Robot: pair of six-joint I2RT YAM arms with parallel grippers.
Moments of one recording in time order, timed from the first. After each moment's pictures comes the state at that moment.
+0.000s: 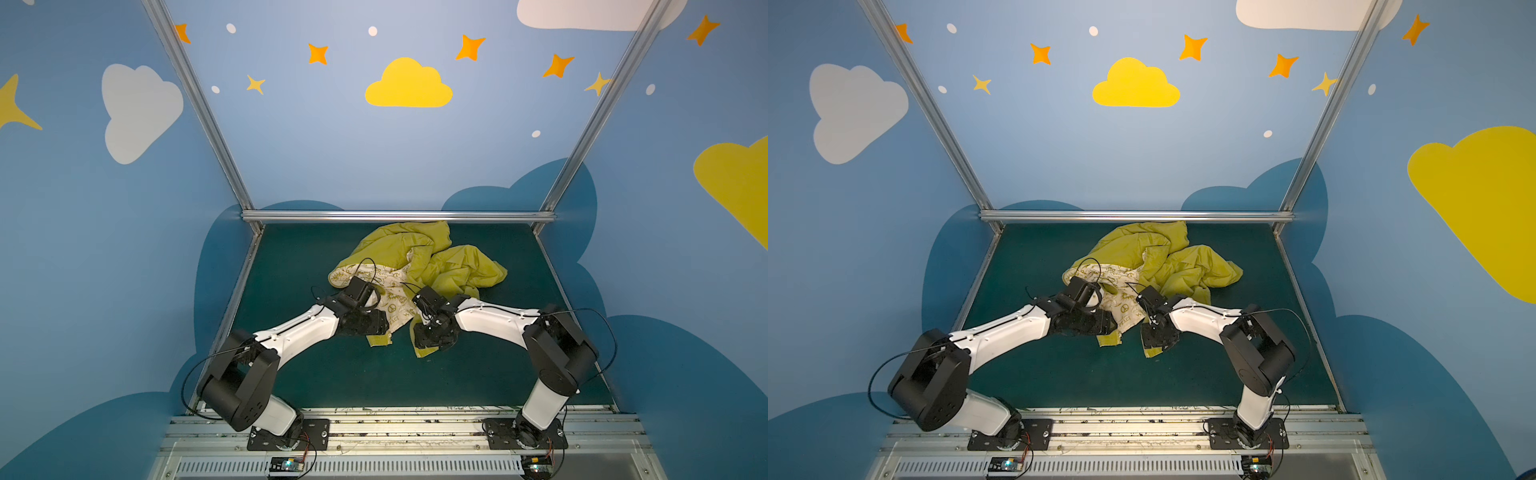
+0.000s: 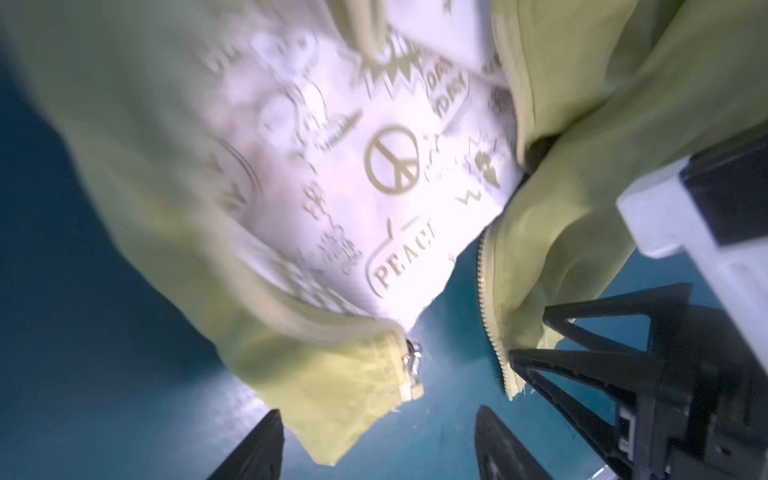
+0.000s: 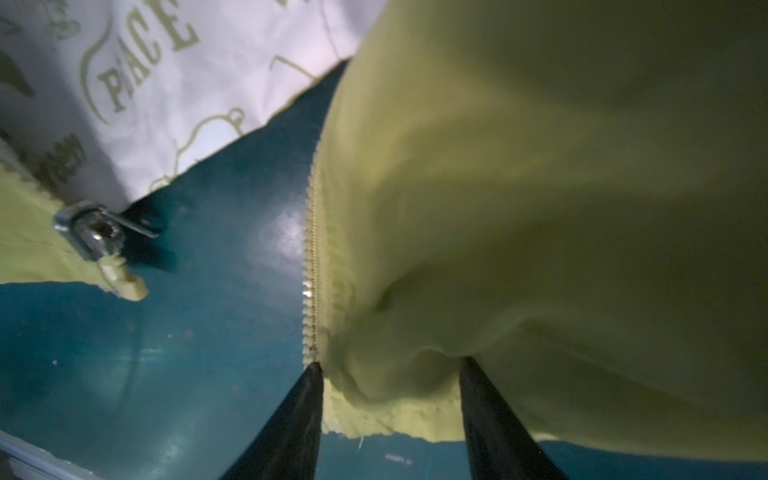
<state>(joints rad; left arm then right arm) -0.60 1.51 0.88 -0.46 0.19 -0.58 0.82 1.76 1.05 -0.64 -0.11 0.56</state>
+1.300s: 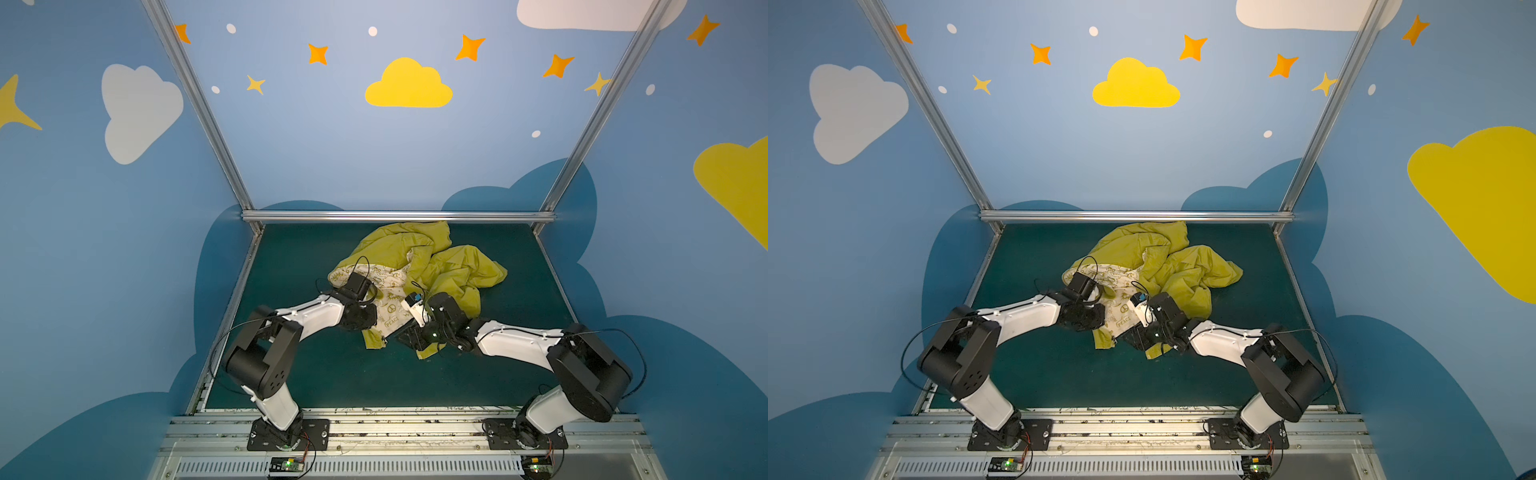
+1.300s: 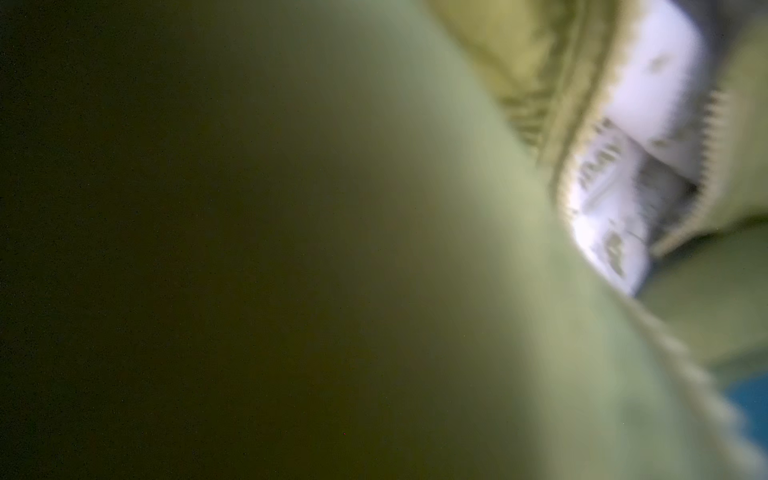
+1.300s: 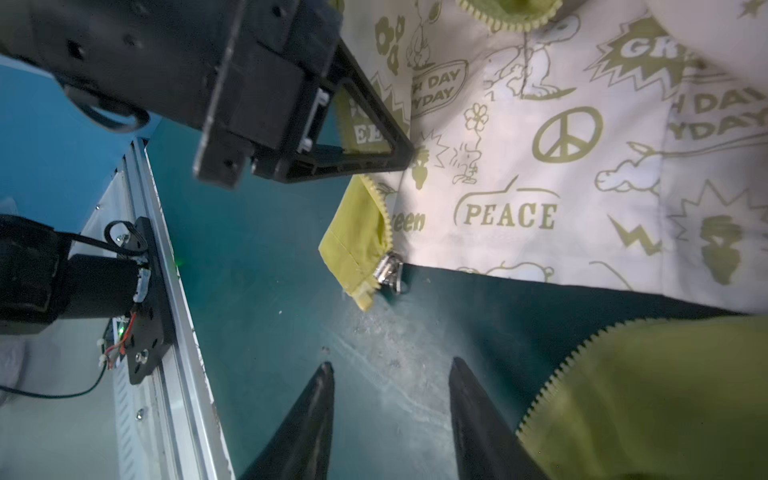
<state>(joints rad) -0.46 1.63 0.86 -0.35 0.25 -0.57 0.81 1.54 0.70 0.09 -0.41 0.26</state>
